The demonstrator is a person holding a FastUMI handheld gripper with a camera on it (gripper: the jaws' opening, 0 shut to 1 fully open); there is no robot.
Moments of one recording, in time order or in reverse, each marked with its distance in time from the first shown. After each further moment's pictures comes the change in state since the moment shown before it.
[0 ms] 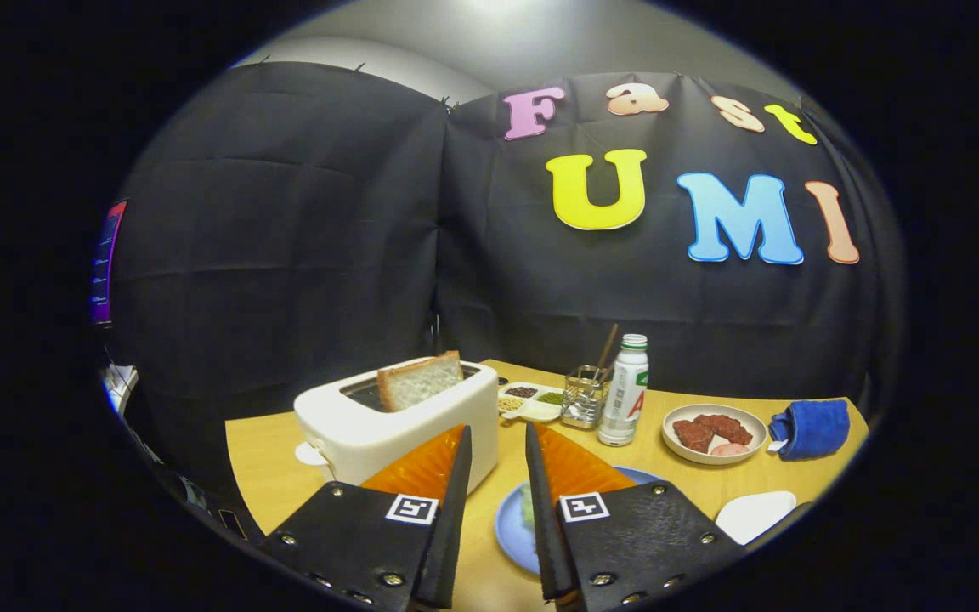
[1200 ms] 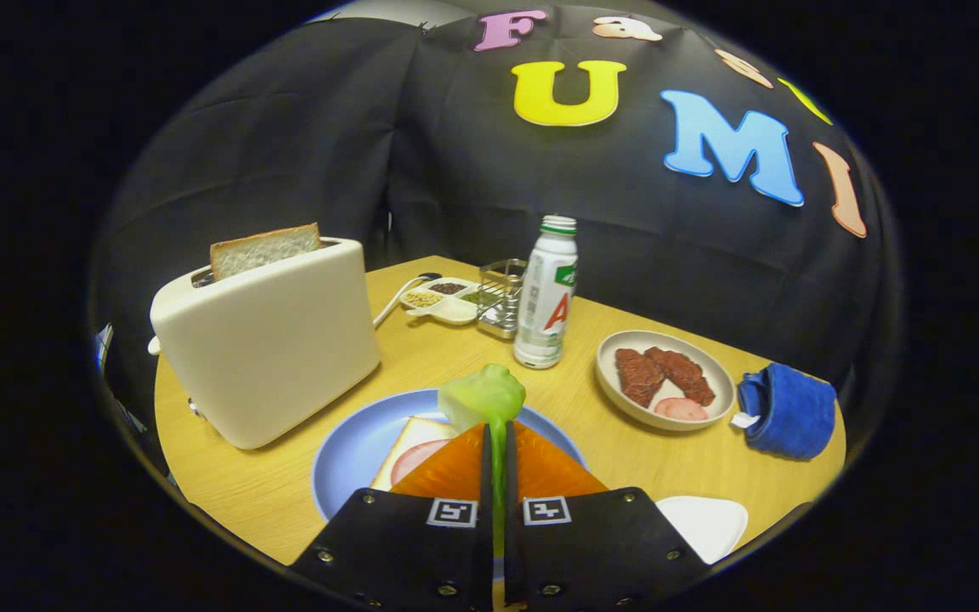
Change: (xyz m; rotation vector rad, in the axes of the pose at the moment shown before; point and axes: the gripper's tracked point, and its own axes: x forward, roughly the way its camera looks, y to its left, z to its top) arm 0.030 -0.136 -0.108 -0.031 0.392 -0.020
